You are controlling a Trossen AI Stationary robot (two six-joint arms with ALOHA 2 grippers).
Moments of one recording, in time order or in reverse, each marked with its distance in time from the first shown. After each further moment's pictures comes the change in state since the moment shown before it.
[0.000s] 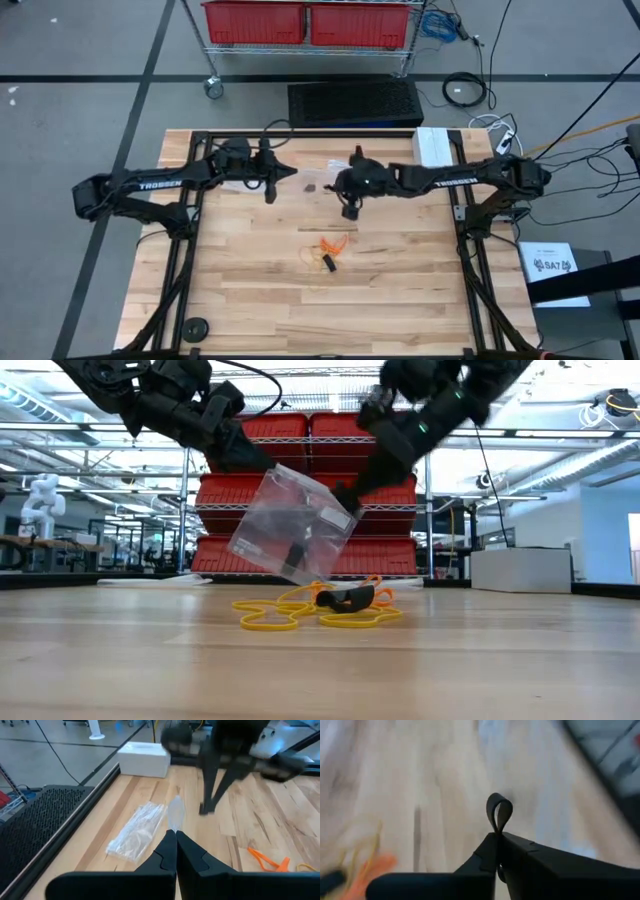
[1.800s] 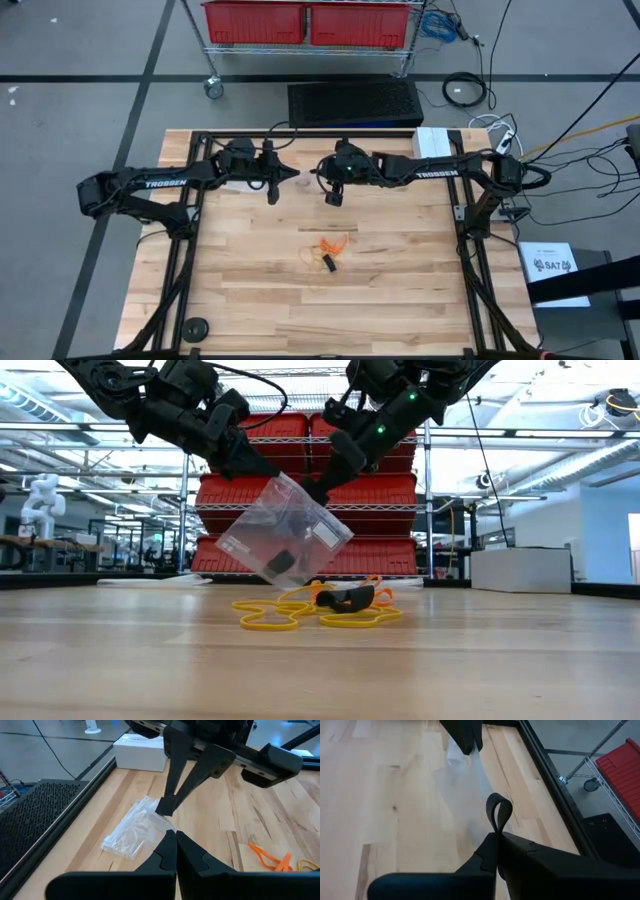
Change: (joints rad) left arm 0.000 0.047 0.000 0.027 0.014 0.000; right arm -0.055 0.158 0.204 -0.025 0.049 -0.101
